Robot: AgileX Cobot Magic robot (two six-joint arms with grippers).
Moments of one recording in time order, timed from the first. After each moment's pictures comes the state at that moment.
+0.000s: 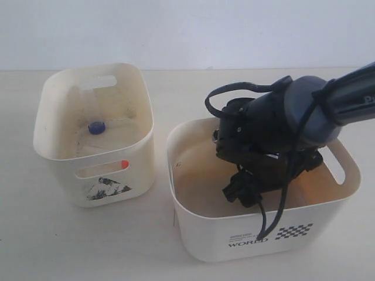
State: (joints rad) left arm -0.01 0.00 0.00 0.03 0.21 -0.03; right arm 0.66 1.94 -1.03 -0.76 0.93 0.92
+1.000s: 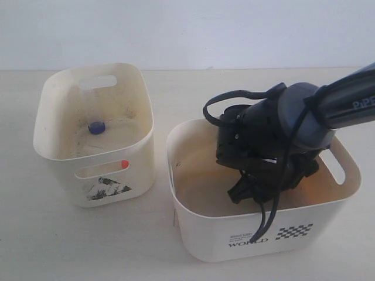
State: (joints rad) left arm -0.01 0.00 0.00 0.03 0.21 -0.03; right arm 0.66 1.96 -1.03 -0.80 0.96 0.98
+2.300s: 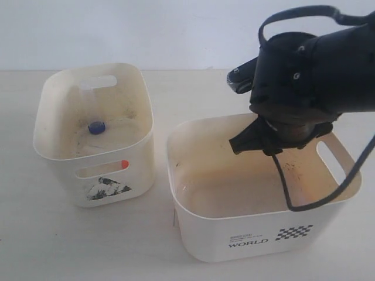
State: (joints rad) left arm -0.01 0.00 0.00 0.03 0.21 -0.03; right arm 0.66 1.66 -1.03 -0.80 0.97 0.98
